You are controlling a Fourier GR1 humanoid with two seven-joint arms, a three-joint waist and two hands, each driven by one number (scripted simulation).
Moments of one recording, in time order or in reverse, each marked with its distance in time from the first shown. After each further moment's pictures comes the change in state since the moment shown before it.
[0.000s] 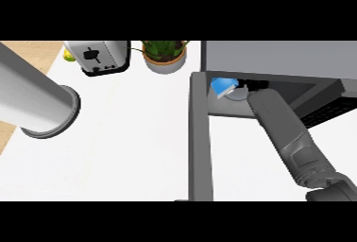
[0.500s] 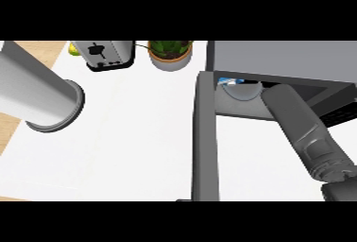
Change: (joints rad) left arm -0.047 0.019 -0.027 0.040 -0.024 -0.005 0.003; right arm -0.049 -0.086 0.025 0.116 0.081 -0.150 -0.044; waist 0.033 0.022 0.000
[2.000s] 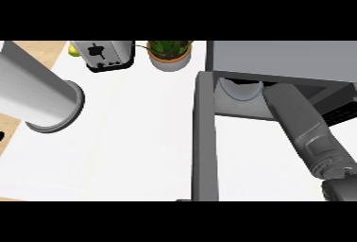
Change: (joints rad) left arm -0.081 0.005 -0.145 0.072 -0.112 -0.100 -0.023; right arm -0.027 -0.002 -0.082 0.044 -0.059 0.166 -0.053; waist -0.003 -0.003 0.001
